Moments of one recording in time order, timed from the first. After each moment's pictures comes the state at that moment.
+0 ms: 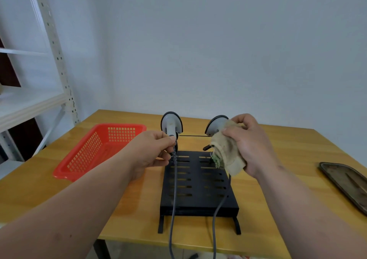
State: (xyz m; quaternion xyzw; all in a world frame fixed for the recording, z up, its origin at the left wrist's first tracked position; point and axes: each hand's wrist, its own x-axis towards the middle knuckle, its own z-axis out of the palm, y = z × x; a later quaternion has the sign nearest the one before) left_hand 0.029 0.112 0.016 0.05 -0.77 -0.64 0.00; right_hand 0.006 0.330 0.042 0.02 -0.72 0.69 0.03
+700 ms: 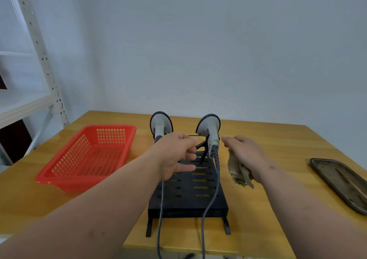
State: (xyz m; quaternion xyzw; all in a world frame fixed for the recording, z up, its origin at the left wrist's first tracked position) left_hand 0.013 0.184 0.020 0.08 -0.71 -0.69 -0.09; right_hand -0.022 0.369 0.011 -0.05 -0.89 0.45 -0.01
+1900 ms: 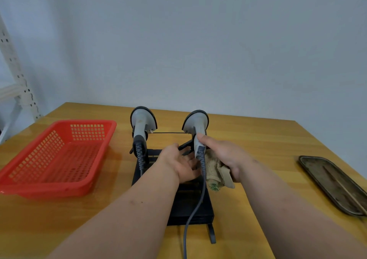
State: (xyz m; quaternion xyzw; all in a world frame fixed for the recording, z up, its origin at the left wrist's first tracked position) left_hand -0.068 0.236 -0.048 0.25 -0.29 -0.89 -0.22; right_hand -0.053 0.365 0.000 -0.09 -0.79 0.57 -0.20
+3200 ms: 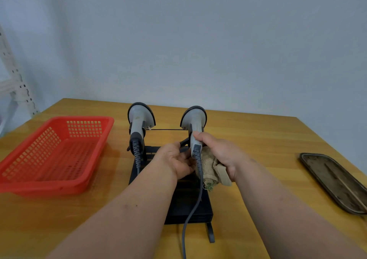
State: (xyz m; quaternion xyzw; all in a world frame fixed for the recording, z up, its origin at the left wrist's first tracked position) left_hand -0.070 0.237 -0.044 0.28 -0.31 -0.88 -0.22; right_hand -0.057 0.362 -0.008 -0.07 -0.74 0.63 -0.23
